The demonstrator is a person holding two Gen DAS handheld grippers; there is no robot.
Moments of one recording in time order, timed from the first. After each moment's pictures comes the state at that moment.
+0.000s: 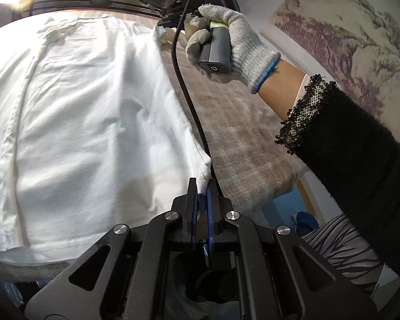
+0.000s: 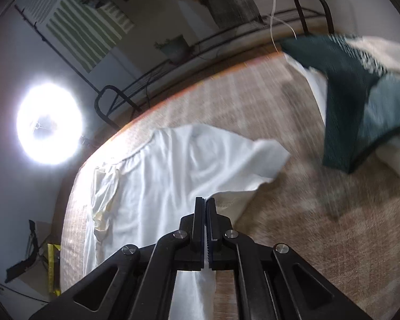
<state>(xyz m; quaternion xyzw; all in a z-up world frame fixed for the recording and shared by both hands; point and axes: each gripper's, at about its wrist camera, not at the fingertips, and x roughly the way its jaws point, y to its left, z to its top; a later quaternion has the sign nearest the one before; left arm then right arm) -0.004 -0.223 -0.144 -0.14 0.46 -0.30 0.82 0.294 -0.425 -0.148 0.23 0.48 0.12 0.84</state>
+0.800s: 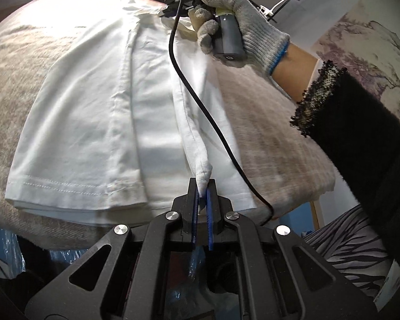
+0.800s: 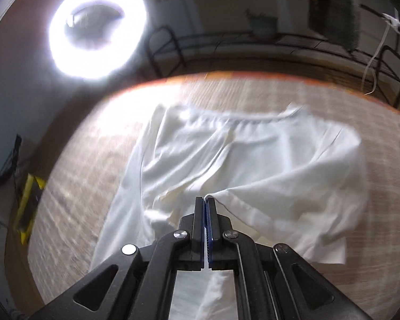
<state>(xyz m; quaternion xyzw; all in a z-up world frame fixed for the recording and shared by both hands) -0.021 -0.122 -0.168 -0.19 0.48 -0.20 0.83 0.314 -0.216 -0.150 0.03 0.51 0.22 0.83</state>
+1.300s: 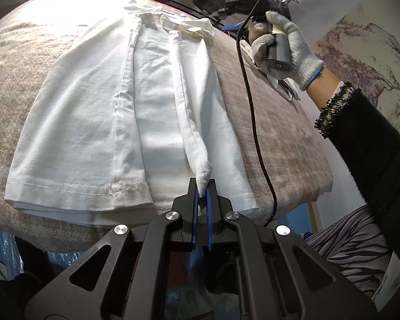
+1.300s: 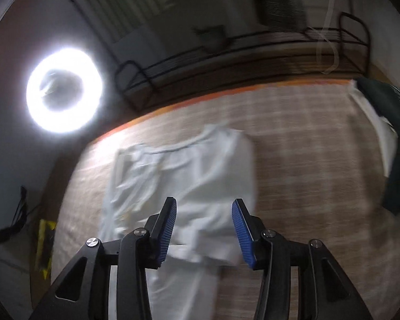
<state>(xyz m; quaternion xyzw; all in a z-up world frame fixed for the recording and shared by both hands) -0.025 -0.118 -0.171 -0.20 0.47 -0.21 0.83 0.326 -0.348 -0.124 0.16 0.50 0.15 0.84</state>
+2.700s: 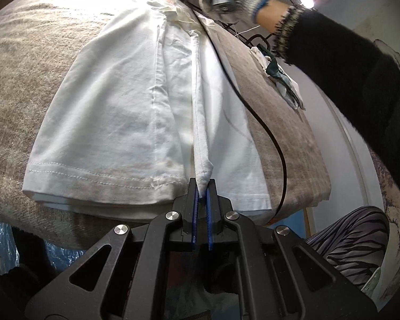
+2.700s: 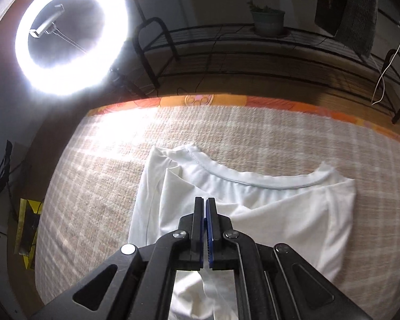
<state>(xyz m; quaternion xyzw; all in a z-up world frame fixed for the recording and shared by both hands) -0.028 -0.085 -0.186 -0.24 0.48 -0.20 0.82 0.416 -0.166 -0.137 0.04 0.54 0.19 0.82</state>
